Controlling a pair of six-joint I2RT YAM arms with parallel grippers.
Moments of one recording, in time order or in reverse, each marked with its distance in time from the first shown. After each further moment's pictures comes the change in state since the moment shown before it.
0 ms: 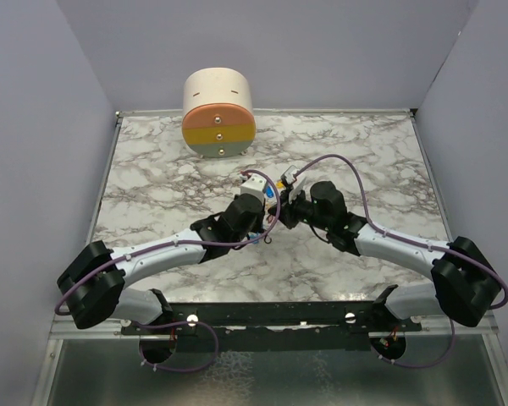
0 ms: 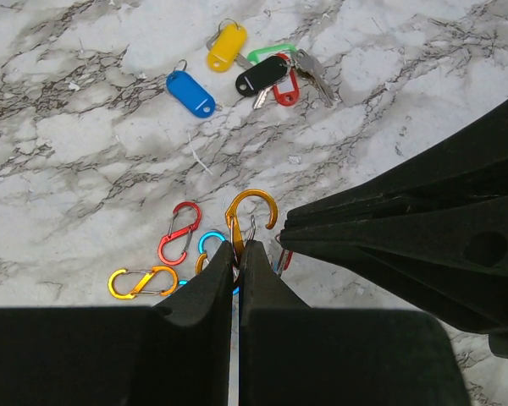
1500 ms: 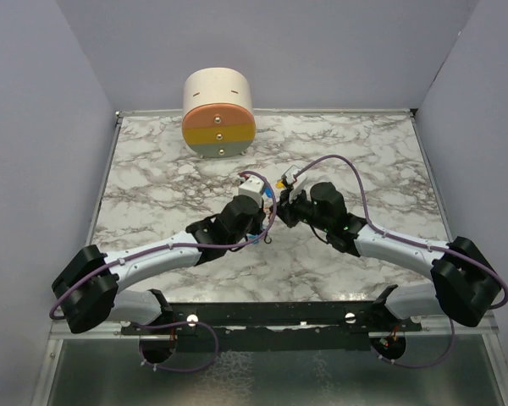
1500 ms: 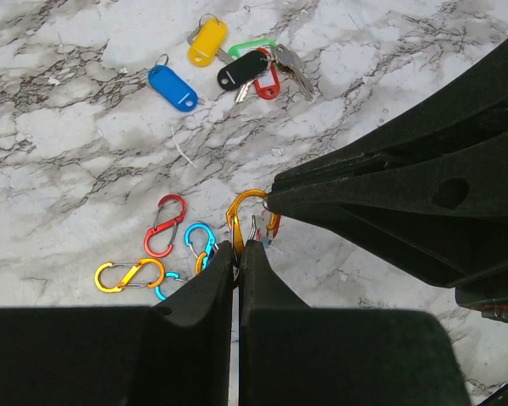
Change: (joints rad) left arm 0.001 -0.035 -0.025 0.004 0.053 -0.015; right arm 0.006 0.000 -0.008 0.022 0.065 -0.022
